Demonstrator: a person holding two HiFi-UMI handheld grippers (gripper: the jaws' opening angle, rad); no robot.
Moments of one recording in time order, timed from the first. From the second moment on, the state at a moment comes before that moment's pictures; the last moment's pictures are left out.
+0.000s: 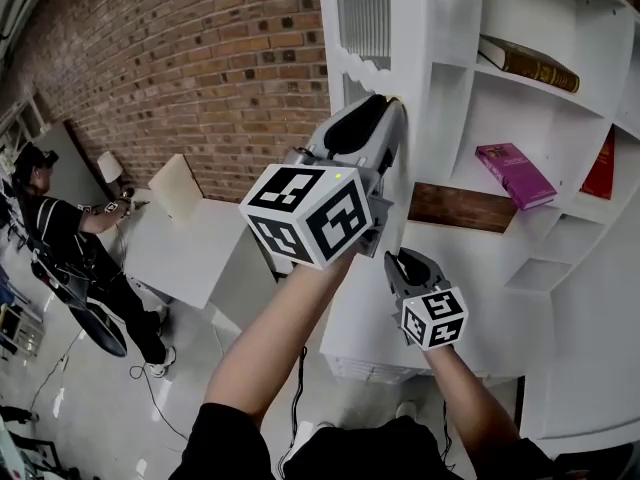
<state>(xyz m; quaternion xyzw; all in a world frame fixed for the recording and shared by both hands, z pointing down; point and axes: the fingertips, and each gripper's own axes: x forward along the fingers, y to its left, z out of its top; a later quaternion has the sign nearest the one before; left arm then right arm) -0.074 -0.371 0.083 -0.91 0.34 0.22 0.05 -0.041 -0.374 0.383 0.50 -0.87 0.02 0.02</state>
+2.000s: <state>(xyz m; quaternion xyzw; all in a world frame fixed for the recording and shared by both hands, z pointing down) -0.190 -0.369 0.084 -0.96 0.18 0.22 0.01 -0.161 -0.358 0.382 0.56 -0.83 0.02 0.02</state>
